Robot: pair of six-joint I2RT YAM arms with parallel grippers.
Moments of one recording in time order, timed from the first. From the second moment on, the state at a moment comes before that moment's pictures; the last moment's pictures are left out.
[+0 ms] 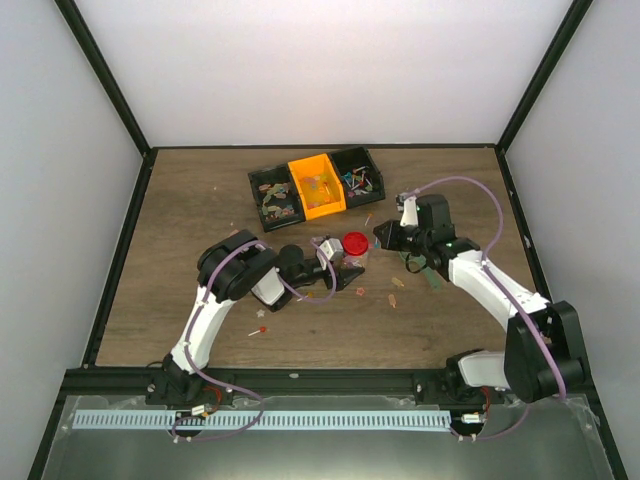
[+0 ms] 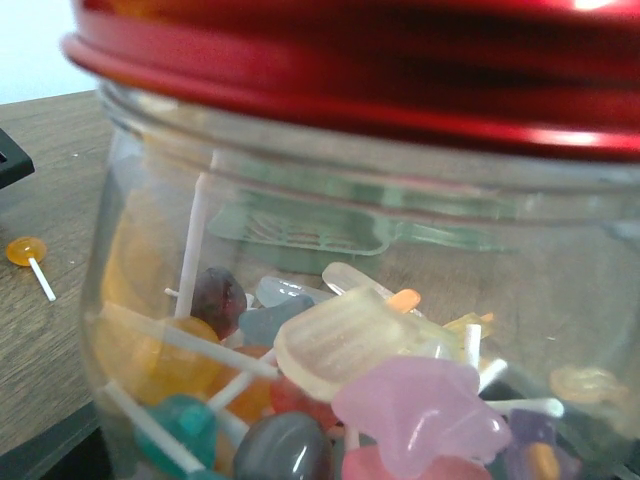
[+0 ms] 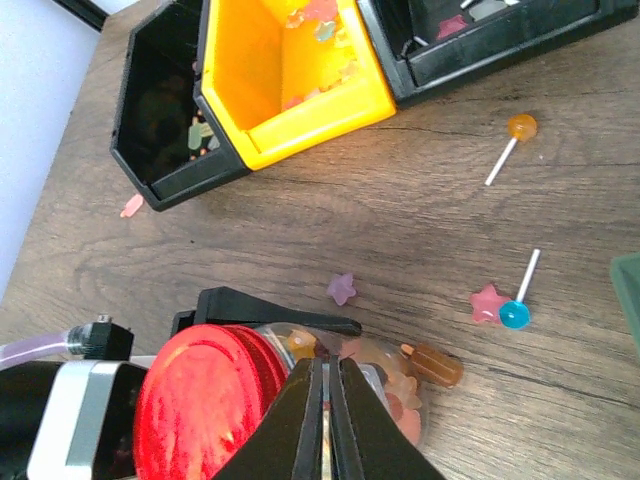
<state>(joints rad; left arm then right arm) -0.71 2.30 0.81 1.43 0.52 -0.11 0.30 1.30 0.78 -0.15 -0.38 0.43</state>
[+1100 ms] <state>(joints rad) -0.71 2.31 0.81 1.46 0.53 -0.11 0.30 1.44 0.82 -0.03 -0.62 0.44</state>
